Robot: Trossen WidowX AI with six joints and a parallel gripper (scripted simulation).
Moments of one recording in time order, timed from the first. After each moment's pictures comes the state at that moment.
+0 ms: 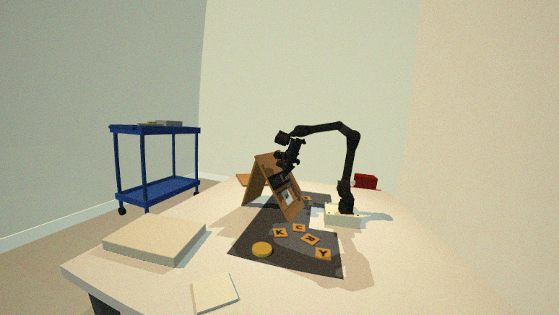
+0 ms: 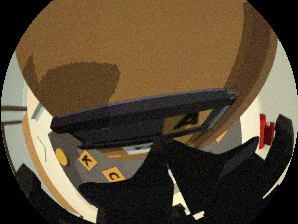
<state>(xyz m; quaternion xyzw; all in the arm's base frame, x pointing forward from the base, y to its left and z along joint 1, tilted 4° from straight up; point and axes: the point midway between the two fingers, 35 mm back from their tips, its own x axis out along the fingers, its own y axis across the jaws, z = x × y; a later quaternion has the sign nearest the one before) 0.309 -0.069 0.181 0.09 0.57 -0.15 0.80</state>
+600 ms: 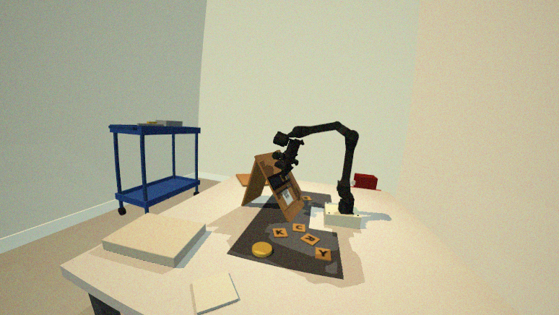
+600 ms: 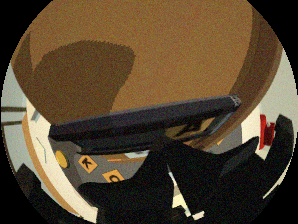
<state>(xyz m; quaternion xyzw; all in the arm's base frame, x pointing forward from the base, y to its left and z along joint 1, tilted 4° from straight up) 0.316 -0.072 0.177 0.09 0.57 -0.15 0.80</state>
